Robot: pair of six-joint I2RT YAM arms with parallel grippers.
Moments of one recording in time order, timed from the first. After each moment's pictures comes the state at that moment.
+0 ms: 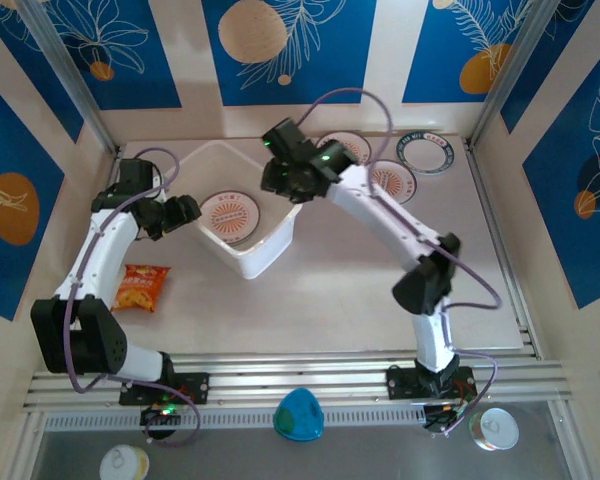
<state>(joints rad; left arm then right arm) -0.01 1.45 1.27 -0.90 0.22 -0.42 0.72 1.88 2.11 -1.11 0.19 0.81</state>
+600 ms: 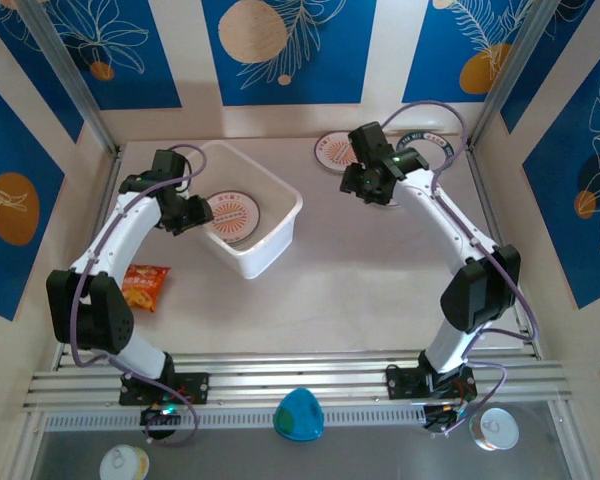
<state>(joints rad) -0.15 1.56 1.37 -0.99 0.10 -0.47 0.39 1.68 1.66 -1.01 0.18 0.66</state>
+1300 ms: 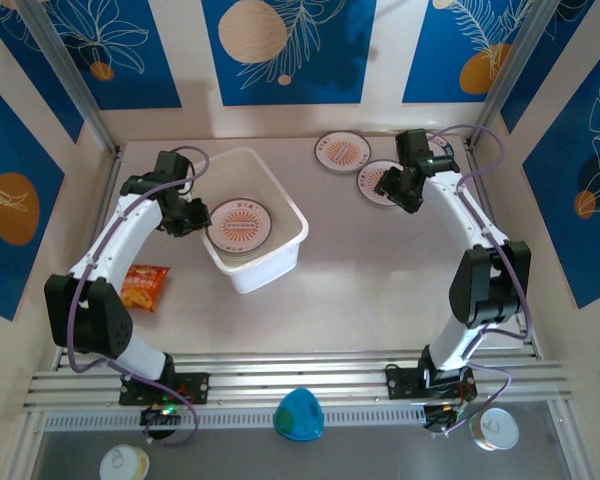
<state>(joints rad) -0.18 1.53 1.37 -1.02 0.10 -0.48 0.10 1.77 1.50 -0.87 0.01 0.72</state>
